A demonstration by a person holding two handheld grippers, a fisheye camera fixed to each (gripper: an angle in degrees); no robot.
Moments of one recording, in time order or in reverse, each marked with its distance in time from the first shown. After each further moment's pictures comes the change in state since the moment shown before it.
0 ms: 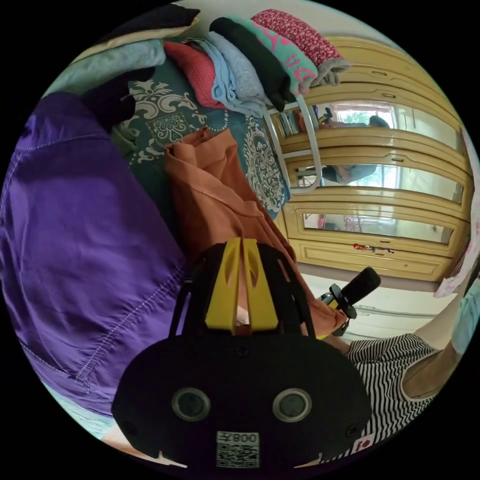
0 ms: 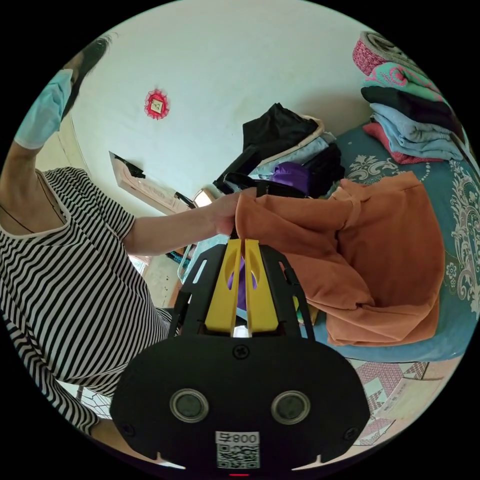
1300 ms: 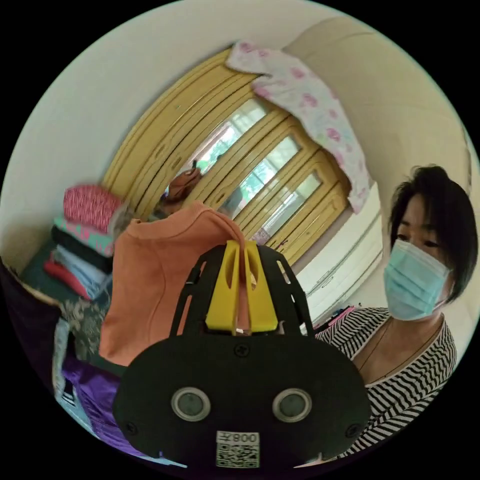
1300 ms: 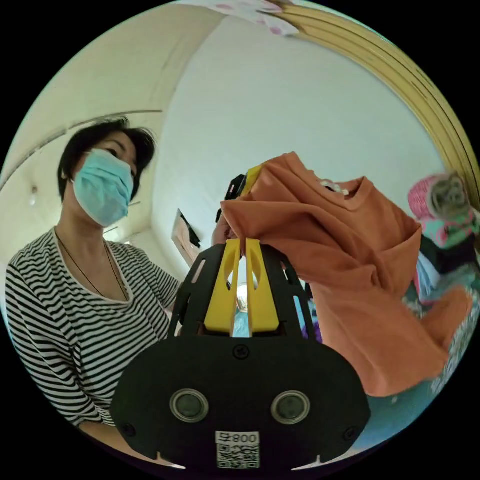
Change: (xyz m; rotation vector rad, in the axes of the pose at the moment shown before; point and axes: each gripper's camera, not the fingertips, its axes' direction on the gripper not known) left arm 0.384 0.317 -0.646 0.421 0.324 0.765; right arm -0.348 -0.387 -0.183 0.574 -0.199 -0.334
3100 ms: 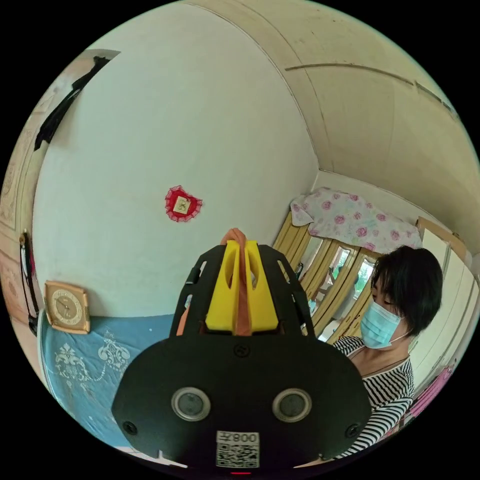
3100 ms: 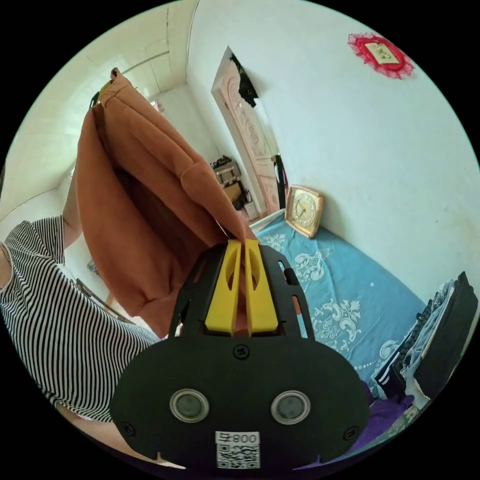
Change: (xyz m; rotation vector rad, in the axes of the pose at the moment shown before) left arm 0.901 0.400 -1.172 0.667 -0.879 0.052; right arm -0.443 -0.013 1.175 -0.862 -0.197 -0.317
